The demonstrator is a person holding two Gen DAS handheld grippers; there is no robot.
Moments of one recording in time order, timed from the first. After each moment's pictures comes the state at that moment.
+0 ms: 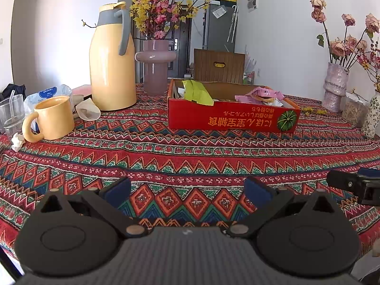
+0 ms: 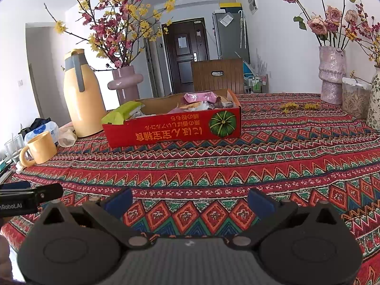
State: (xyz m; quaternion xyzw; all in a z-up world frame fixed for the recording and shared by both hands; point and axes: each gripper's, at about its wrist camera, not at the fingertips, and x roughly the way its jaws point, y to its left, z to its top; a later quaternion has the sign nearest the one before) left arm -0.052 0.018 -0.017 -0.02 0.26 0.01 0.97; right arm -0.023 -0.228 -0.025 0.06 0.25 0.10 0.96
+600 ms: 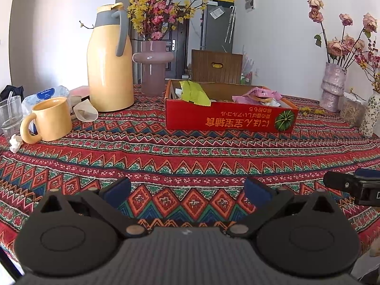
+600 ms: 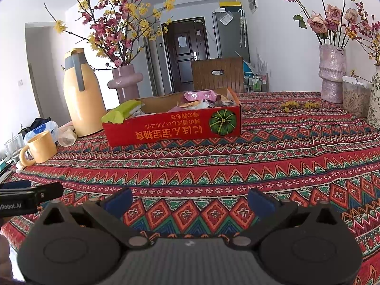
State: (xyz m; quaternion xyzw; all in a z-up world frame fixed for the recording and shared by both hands) left arm -0.052 0.017 -0.018 -0.02 0.26 0.01 0.97; right arm -0.023 -0.228 -0.026 0.06 0.25 0.10 0.96
